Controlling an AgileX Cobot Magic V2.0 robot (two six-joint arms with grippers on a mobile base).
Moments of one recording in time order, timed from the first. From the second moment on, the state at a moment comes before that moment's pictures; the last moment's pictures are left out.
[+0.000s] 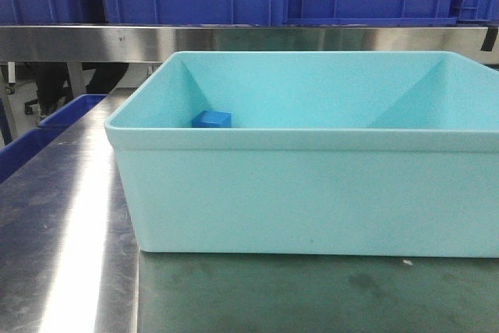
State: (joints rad) left arm -0.12 -0.01 0.01 -0.10 0.08 0.05; right arm 0.57 1.17 -1.25 0.05 0.86 0.08
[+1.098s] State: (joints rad) left arm -0.12 -0.01 0.01 -0.10 0.08 0.05; right arm 0.52 1.62 -1.26 0.01 0.84 0.19
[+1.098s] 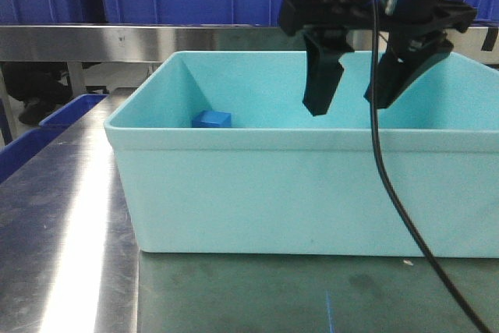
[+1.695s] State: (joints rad) left arm -0.12 -0.01 0.01 -0.10 0.08 0.05; right arm 0.52 1.80 -1.26 -0.03 0.77 0.19
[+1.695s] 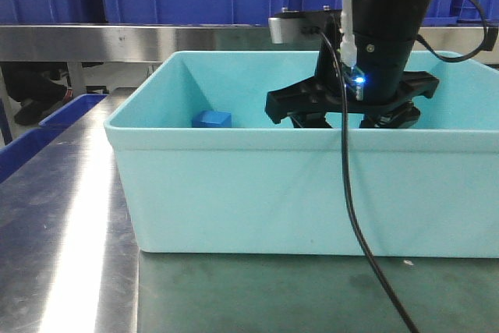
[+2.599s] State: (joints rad) left arm -0.12 -0.01 0.01 -0.10 0.08 0.05; right arm 0.44 1.28 -1.19 -0.12 0.75 0.19
